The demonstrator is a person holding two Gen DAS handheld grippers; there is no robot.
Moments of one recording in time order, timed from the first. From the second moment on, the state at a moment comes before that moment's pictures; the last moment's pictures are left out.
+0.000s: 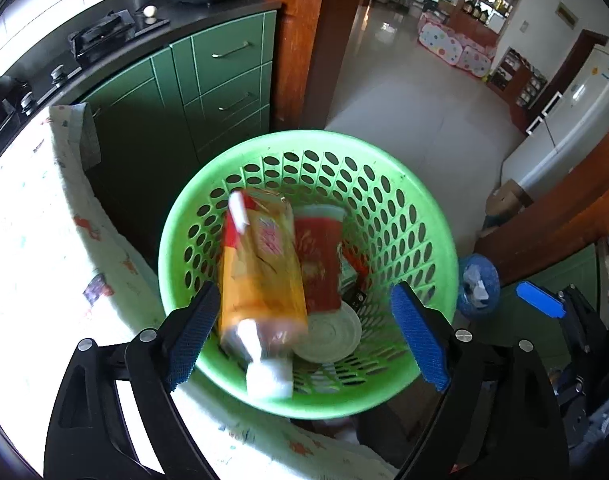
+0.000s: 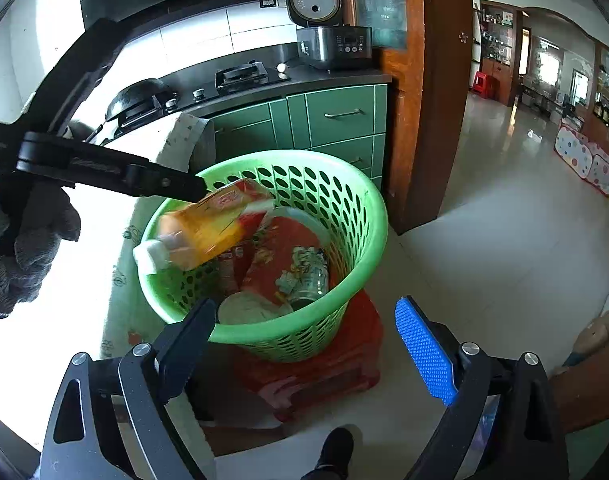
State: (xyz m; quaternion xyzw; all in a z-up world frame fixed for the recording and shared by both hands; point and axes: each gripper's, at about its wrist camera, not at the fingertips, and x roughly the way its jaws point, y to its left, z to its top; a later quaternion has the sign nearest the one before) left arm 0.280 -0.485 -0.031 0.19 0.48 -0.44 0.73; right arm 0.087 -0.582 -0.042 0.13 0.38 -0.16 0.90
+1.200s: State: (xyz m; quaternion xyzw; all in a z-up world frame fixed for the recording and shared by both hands) left arm 0.173 -0.213 0.036 0.06 0.34 -0.33 0.88; right arm 0.041 -0.457 -0.004 0.14 0.36 -0.13 0.91
